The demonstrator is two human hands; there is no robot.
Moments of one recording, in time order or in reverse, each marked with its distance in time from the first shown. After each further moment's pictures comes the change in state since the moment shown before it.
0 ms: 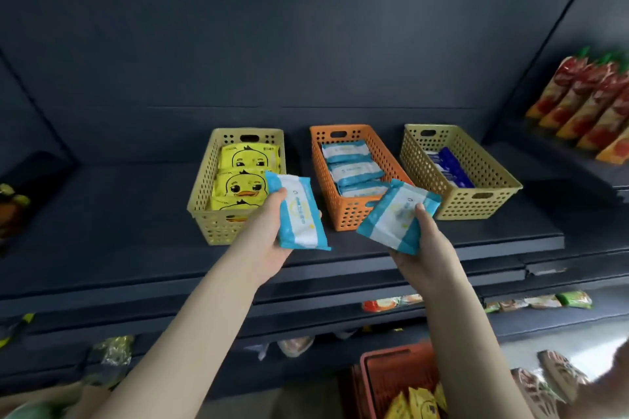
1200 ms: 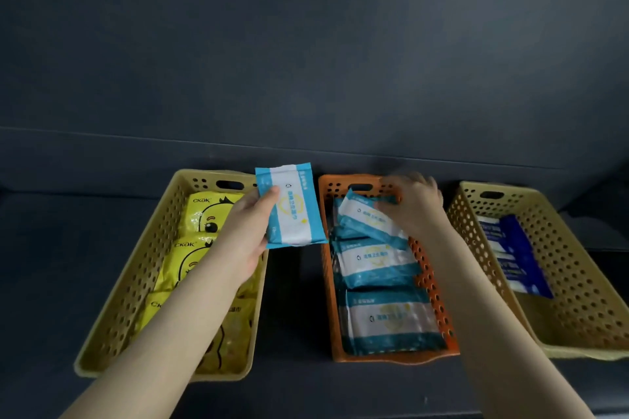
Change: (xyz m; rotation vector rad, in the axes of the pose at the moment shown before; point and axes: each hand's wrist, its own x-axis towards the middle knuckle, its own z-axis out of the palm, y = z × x) left_hand 0.225 0.089 0.032 0.169 0.265 0.181; right_hand 0.326 -0.060 0.106 -1.913 -0.186 -0.618
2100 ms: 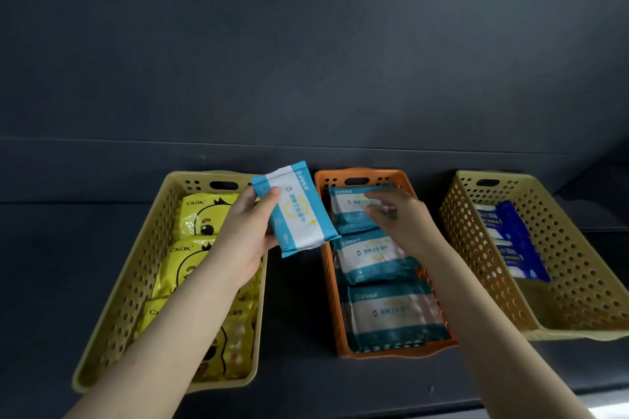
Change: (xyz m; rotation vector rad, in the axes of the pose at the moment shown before) left_hand 0.006 -0.006 -0.002 -0.063 -0.060 0.014; right_hand -0.029 0.002 0.020 0.306 -0.038 -0.060
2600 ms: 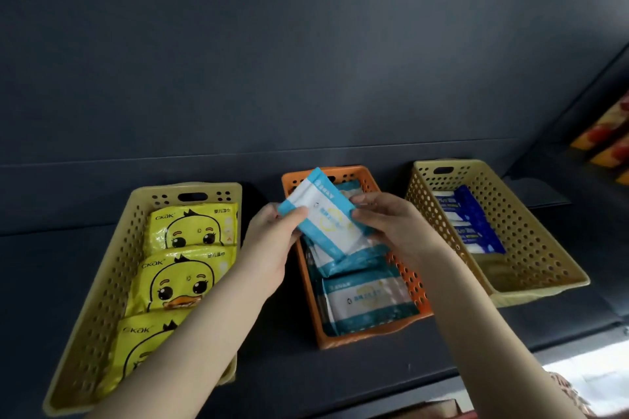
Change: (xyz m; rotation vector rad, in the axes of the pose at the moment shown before) left_hand -0.017 -0.035 0.050 0.020 -0.128 0.013; right_hand -0.052 -0.020 -0.034 0.946 -0.049 0.366
